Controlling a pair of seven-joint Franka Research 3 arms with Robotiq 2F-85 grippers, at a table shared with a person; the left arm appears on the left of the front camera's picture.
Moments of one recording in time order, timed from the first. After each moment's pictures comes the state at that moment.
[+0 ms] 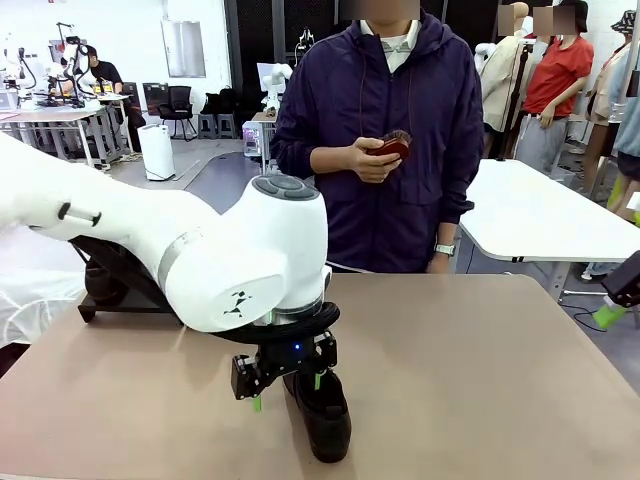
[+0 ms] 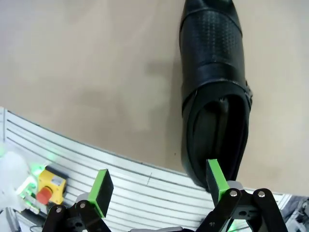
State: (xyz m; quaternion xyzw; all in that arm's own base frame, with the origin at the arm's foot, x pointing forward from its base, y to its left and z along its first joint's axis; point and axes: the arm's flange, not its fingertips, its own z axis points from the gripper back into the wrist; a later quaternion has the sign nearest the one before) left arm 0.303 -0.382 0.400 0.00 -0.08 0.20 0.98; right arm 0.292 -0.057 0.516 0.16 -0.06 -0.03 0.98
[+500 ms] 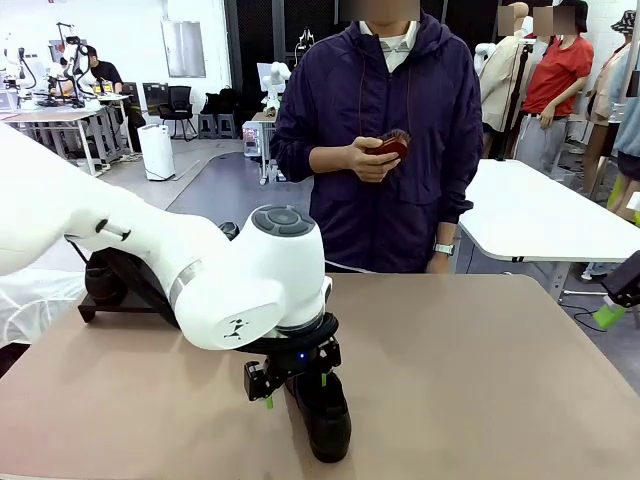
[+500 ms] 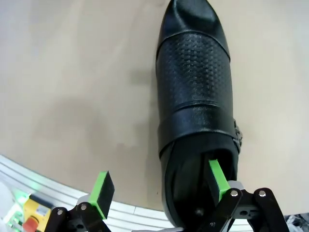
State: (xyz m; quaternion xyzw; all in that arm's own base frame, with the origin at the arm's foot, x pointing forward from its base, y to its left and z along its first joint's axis) left arm 0.332 -0.385 0.359 -0.03 -0.11 0.19 0.97; right arm 0.292 -0.057 0.516 0.16 -0.06 -0.03 0.98
